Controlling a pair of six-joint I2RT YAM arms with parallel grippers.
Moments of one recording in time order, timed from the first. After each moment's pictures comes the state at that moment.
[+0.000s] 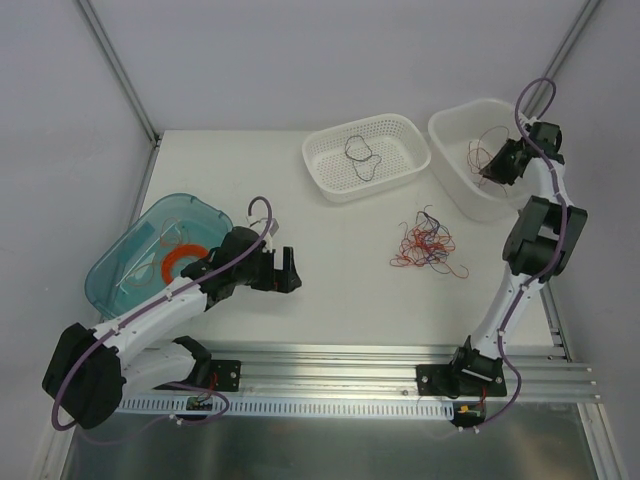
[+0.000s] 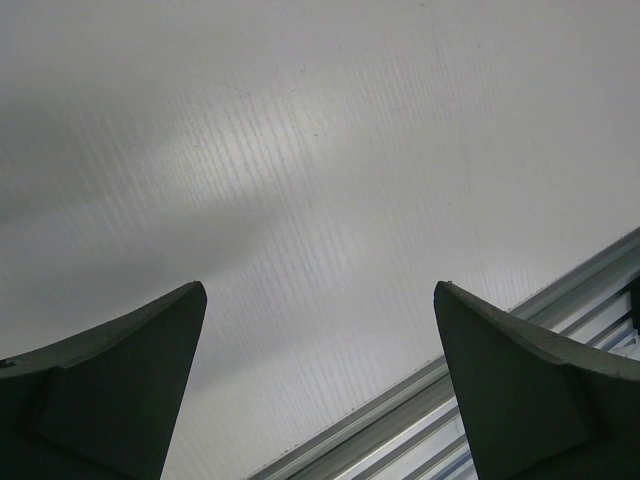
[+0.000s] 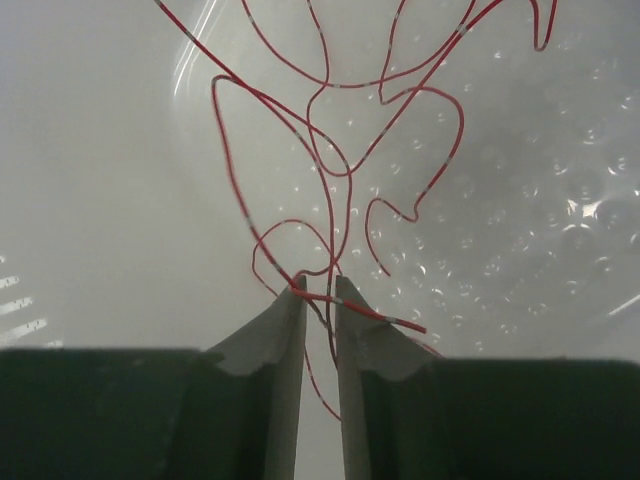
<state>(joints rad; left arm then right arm) -0.59 1.06 0.58 -0.29 0.15 -0.47 -0.33 2.19 1.85 -0.48 -0.32 0.35</state>
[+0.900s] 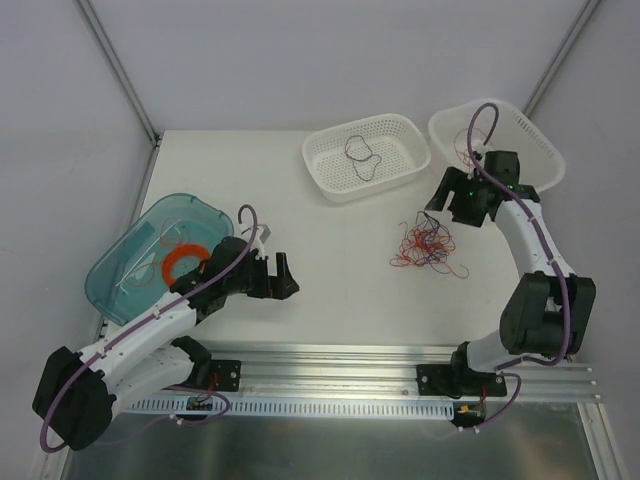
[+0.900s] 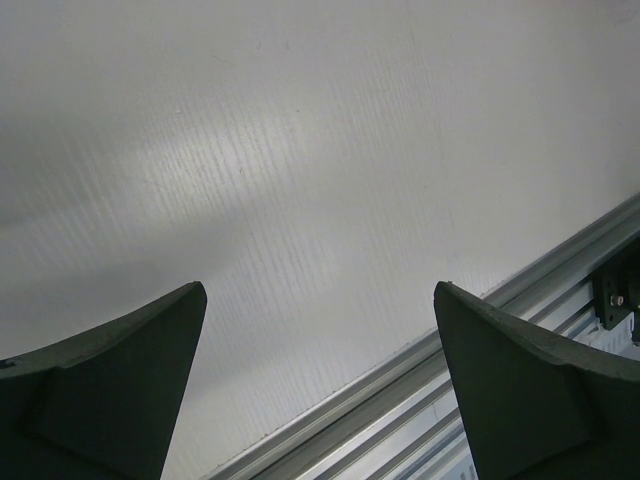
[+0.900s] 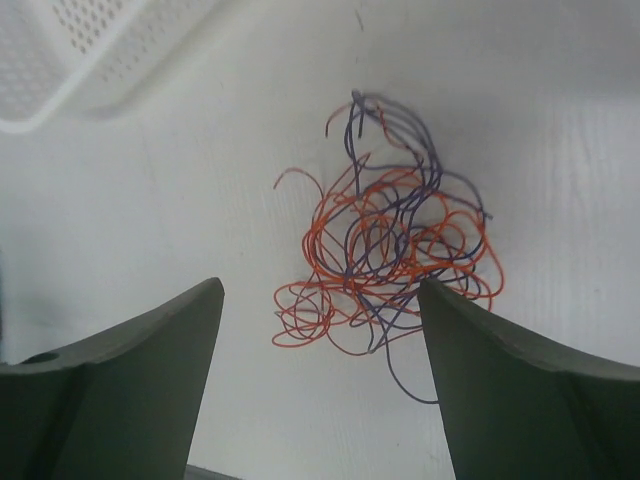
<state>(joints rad) -0.59 0.92 0.50 -0.28 0.17 -0.52 -0.07 1.48 1.26 -0.64 -0.28 0.30</state>
